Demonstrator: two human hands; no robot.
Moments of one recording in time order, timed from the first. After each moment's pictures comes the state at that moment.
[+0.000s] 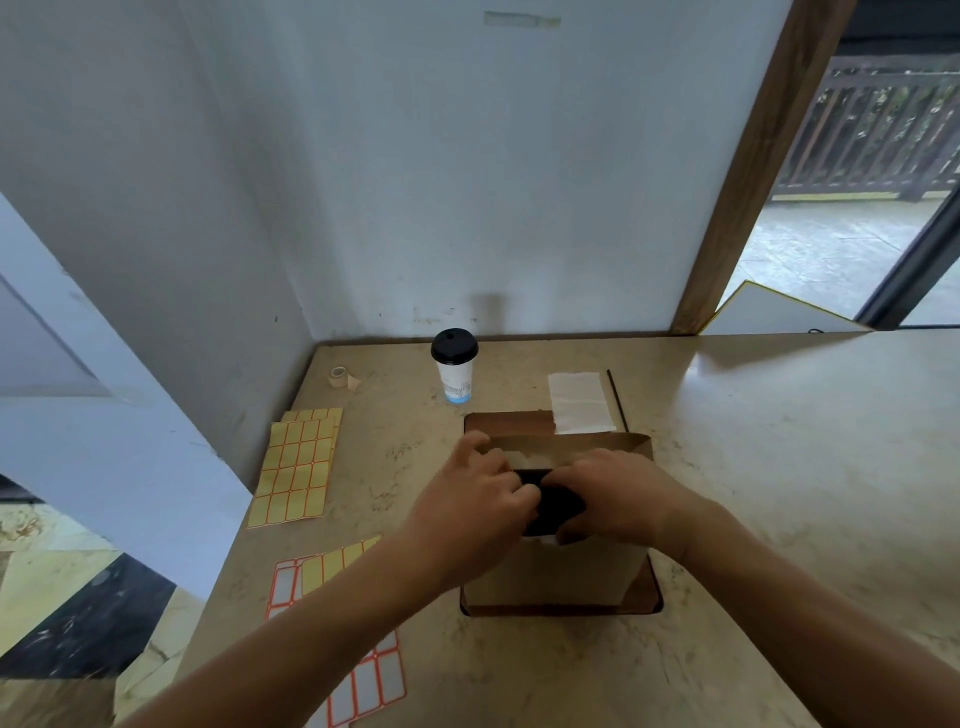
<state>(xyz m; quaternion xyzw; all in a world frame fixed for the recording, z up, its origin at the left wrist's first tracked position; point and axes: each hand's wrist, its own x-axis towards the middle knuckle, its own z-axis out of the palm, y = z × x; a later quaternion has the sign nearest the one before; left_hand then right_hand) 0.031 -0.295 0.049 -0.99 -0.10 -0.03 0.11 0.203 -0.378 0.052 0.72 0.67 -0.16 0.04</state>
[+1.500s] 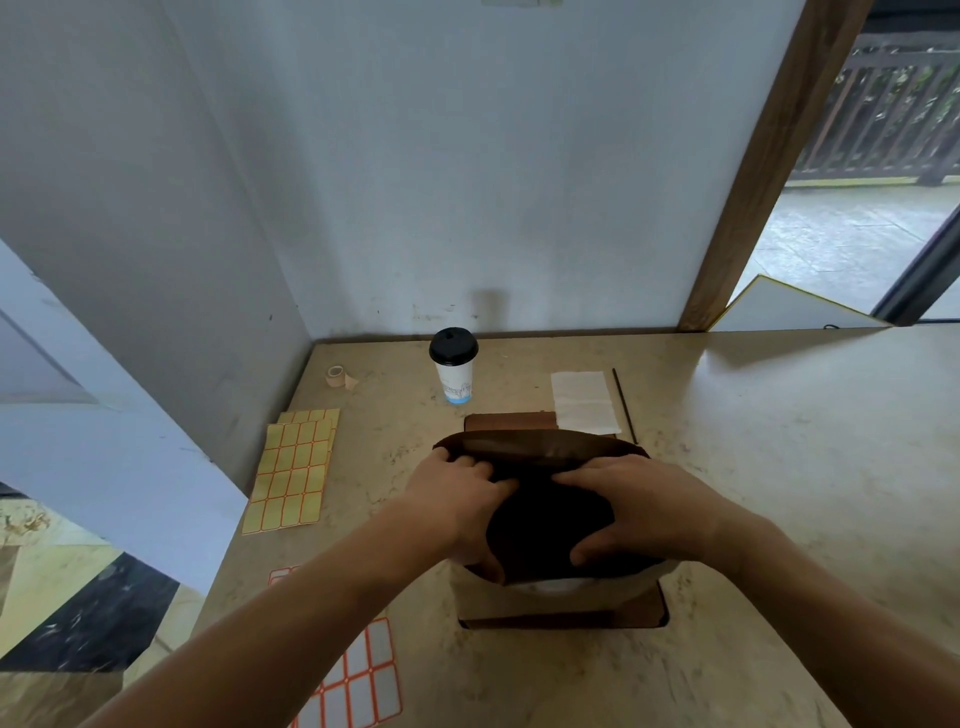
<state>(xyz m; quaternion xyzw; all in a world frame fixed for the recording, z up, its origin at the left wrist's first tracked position) 0.061 -0.251 0.030 -0.97 -0.19 0.18 0.03 0.230 -0.387 0.062 0.72 0.67 -0.18 0.00</state>
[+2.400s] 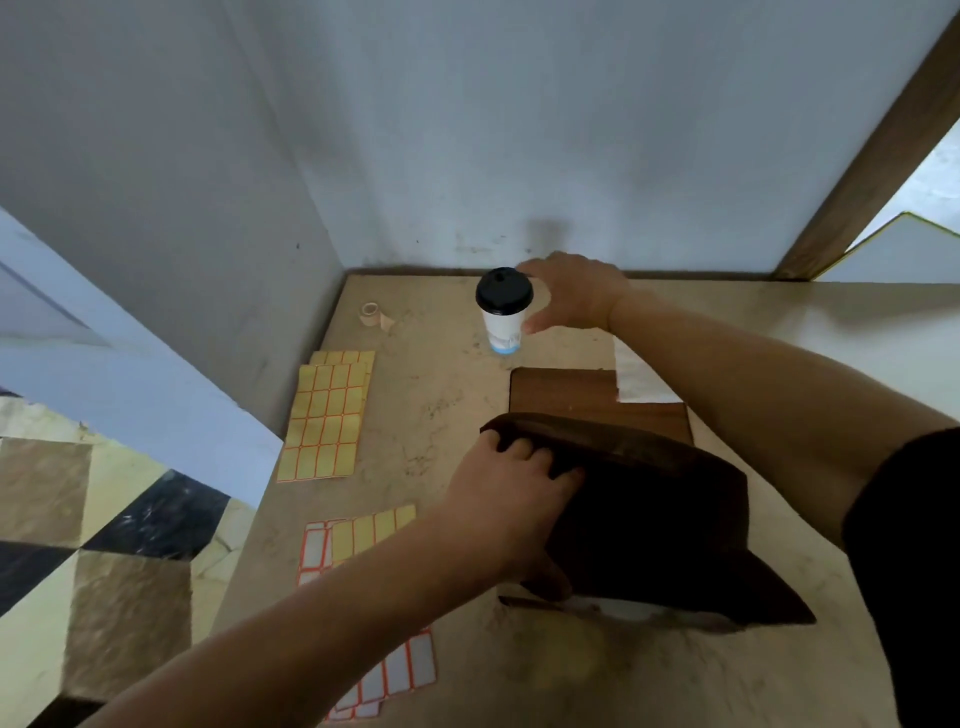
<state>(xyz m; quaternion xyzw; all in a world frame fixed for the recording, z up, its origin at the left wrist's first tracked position) 0.060 -0.238 0.023 -0.97 -0.18 0.14 0.00 0.281 -0.126 0.032 0.75 0.65 -0.15 -0.02</state>
